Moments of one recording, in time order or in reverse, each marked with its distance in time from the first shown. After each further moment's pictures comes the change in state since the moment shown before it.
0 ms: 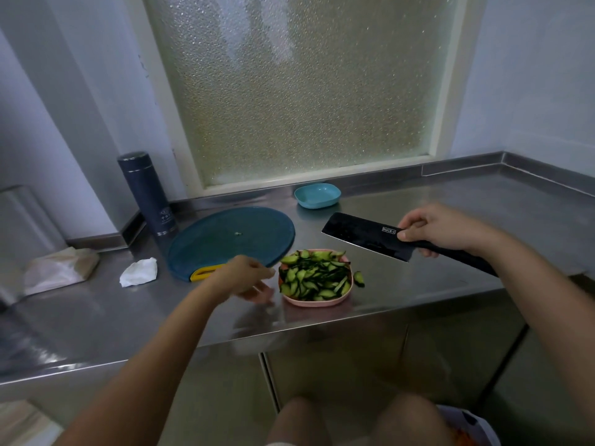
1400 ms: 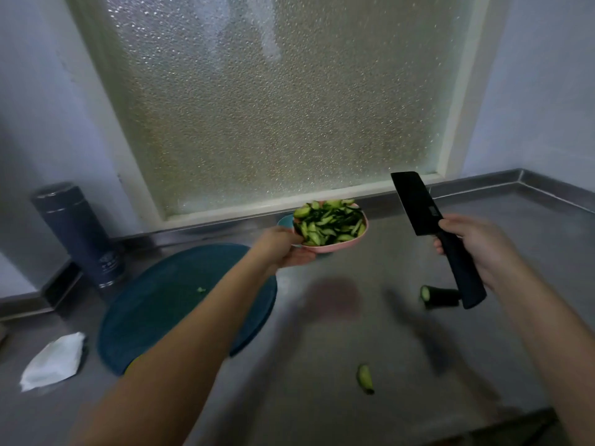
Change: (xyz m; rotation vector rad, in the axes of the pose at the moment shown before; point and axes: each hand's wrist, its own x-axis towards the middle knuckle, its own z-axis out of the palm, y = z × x) left_hand 0.180 0.131 0.014 -0.583 -0.039 0.099; right_hand 0.146 0.060 -0.040 0.910 0.525 0.116
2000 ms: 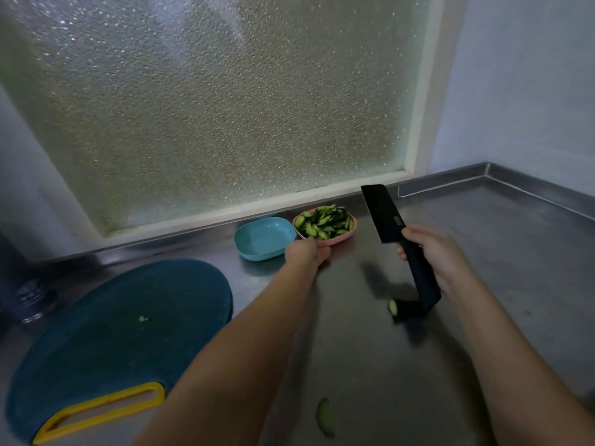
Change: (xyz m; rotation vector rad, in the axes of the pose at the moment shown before) left_hand 0.095 -0.023 0.121 -0.285 0.215 -0.138; right_hand 0.052 0.039 -0.020 0.008 0.029 0.052
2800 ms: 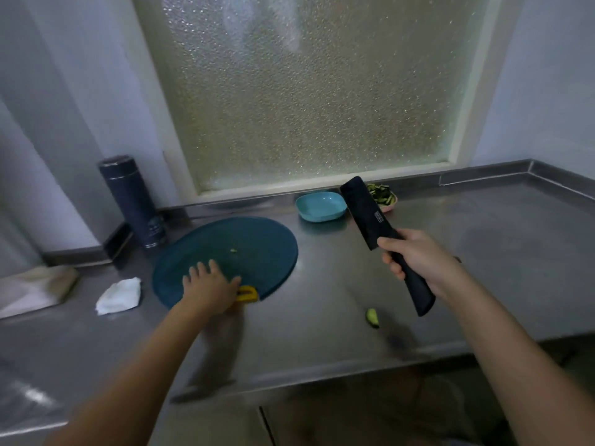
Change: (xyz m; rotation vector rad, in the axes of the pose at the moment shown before) left_hand -0.139 -0.026 -0.300 1.566 0.353 0.150; right_hand -0.175 -0.013 0.072 -0.315 -0.393 0.035
